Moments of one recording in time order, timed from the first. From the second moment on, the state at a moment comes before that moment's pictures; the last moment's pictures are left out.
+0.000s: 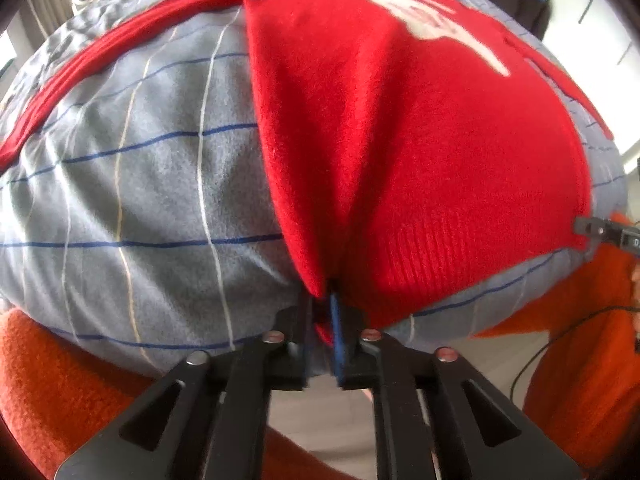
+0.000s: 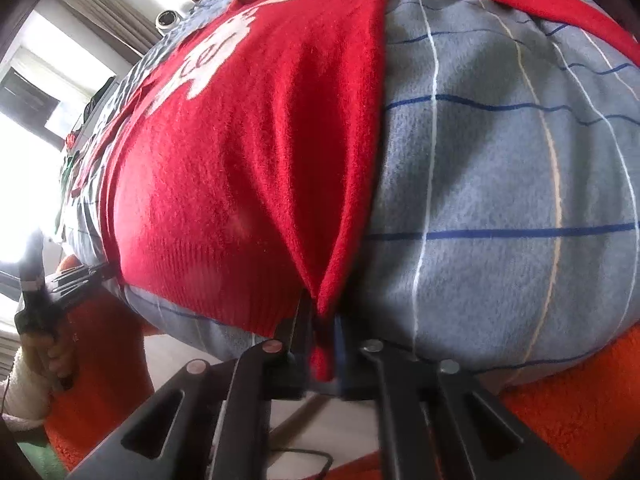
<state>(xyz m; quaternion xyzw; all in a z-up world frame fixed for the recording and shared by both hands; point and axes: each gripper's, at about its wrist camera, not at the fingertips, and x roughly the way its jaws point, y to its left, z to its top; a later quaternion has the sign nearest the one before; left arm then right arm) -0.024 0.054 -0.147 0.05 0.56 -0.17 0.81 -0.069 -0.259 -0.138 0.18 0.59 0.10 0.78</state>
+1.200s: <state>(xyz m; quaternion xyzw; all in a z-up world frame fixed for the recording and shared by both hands) 0.048 0.111 -0.133 0.00 0.46 -0.05 0.89 -0.040 -0.322 -0.120 0.13 0.45 -0.06 0.88</state>
